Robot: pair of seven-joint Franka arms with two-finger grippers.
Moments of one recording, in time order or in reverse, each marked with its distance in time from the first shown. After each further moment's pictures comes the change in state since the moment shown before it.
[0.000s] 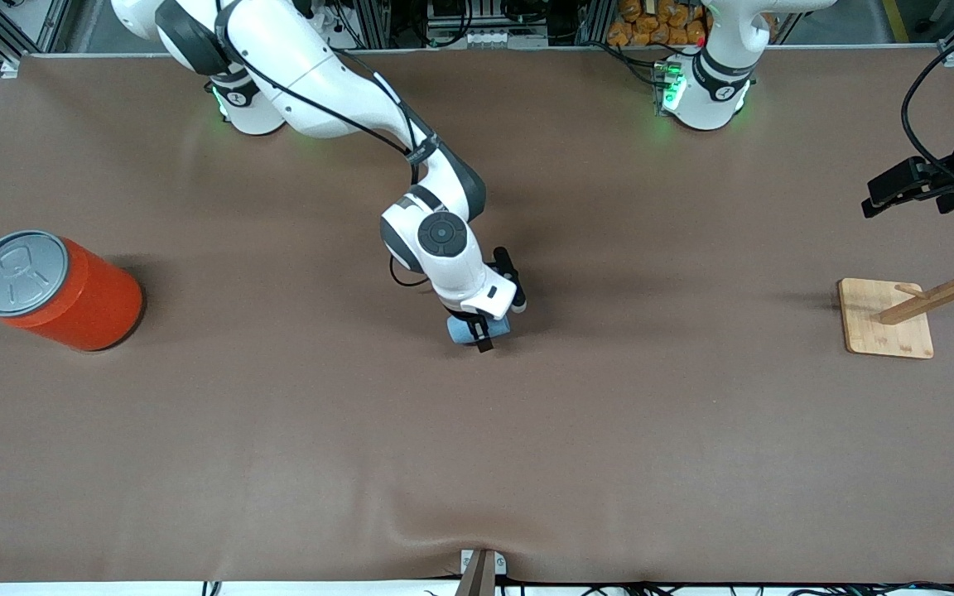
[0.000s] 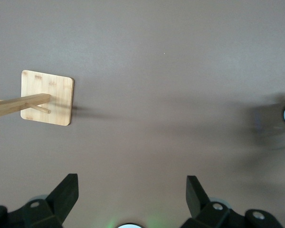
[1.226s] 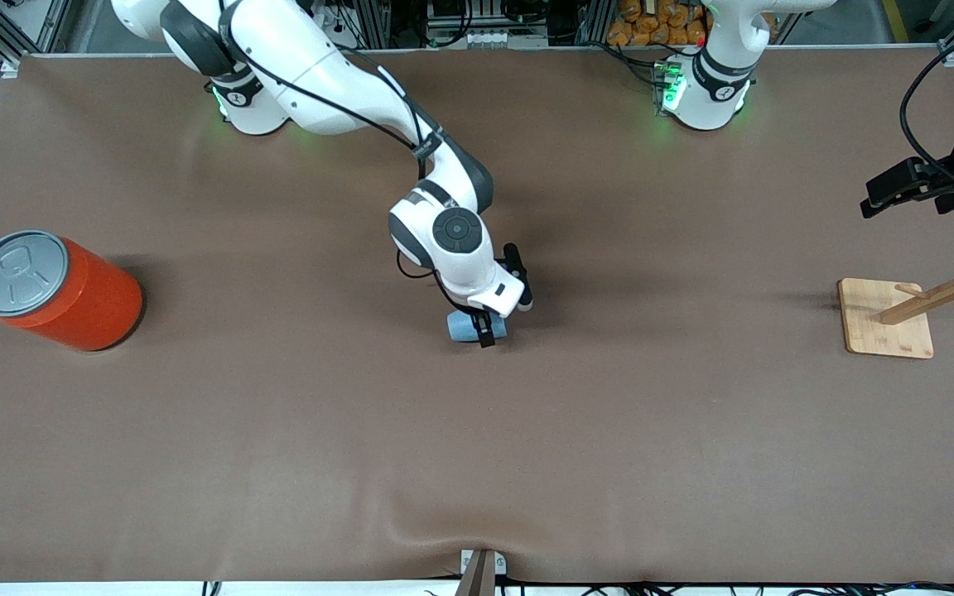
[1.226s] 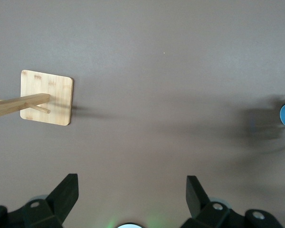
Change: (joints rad) left arm -0.001 0.001 -0.001 -0.001 0.000 0.000 0.000; right arm 0.009 -0.033 0.022 0.050 -0.037 -0.145 0.091
